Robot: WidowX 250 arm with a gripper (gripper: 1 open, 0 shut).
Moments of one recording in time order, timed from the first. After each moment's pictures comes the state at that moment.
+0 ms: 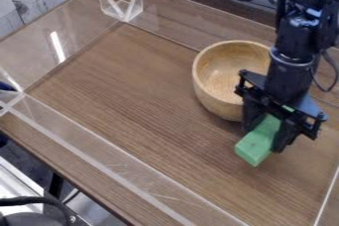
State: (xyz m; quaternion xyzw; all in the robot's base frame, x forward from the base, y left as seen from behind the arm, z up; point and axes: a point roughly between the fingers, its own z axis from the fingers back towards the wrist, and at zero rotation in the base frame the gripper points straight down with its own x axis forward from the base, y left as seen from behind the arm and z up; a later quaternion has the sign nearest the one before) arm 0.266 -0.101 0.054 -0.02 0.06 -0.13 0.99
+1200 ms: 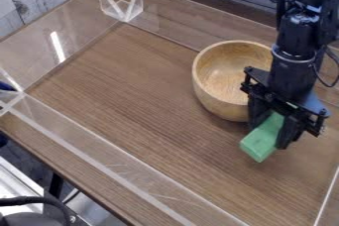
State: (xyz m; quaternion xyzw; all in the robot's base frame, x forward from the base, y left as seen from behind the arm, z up) arm 0.275 -0.095 0.053 -0.04 0.04 -0.14 0.99
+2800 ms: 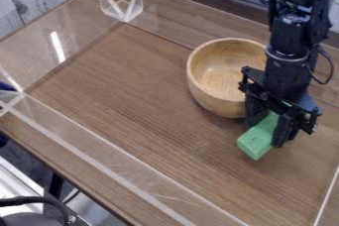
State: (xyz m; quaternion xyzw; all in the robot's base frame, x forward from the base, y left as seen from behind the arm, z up) arm 0.280 -0.085 0.048 -0.05 0.04 -0.16 0.99
